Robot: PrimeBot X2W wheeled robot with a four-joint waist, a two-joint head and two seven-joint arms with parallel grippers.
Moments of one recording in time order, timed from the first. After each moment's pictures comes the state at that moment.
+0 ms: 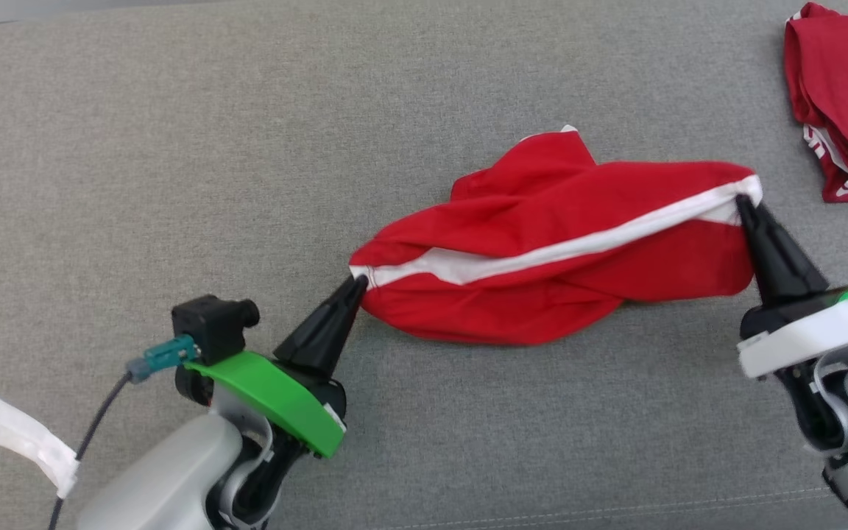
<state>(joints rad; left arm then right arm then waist) -0.49 0.44 -0.92 0.15 -1.12 0.00 -0.24 -0.28 -0.44 0.25 0.20 0.64 0.13 -0.26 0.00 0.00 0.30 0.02</state>
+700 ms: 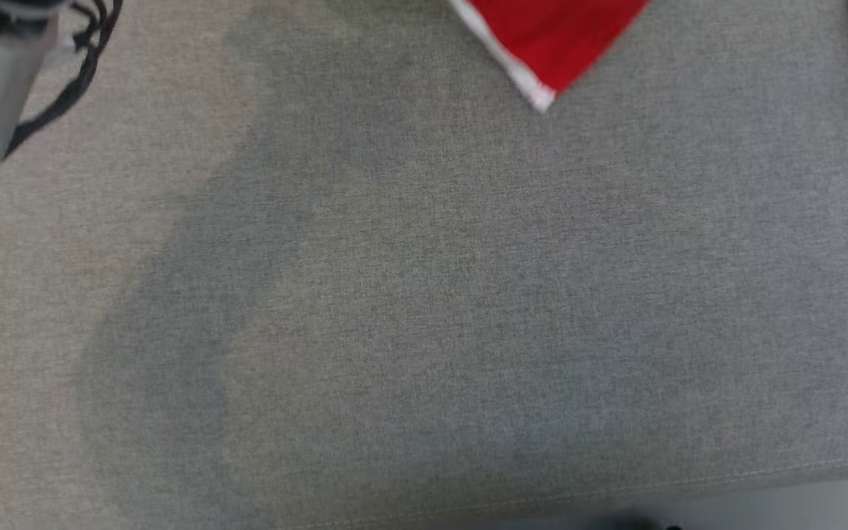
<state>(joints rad) -1.48 0.42 -0.74 0.25 -0.98 -0.12 -0.05 -1.10 -0.72 0.27 0.18 1.02 0.13 -0.26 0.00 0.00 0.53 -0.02</state>
